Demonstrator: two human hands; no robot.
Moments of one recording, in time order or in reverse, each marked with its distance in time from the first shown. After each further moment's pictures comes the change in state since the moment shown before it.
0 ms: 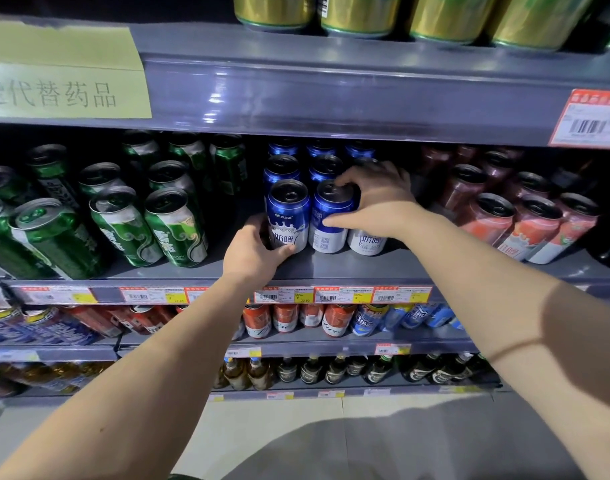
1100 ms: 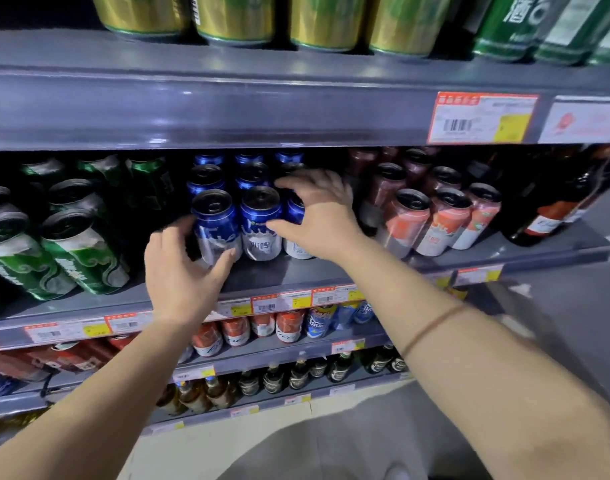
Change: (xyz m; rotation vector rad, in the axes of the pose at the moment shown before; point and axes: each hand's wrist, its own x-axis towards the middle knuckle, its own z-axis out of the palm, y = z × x) left_hand -0.027 0.019 0.007 0.155 0.357 0.289; right_hand -0.029 0.017 0.010 0.138 0.250 0.009
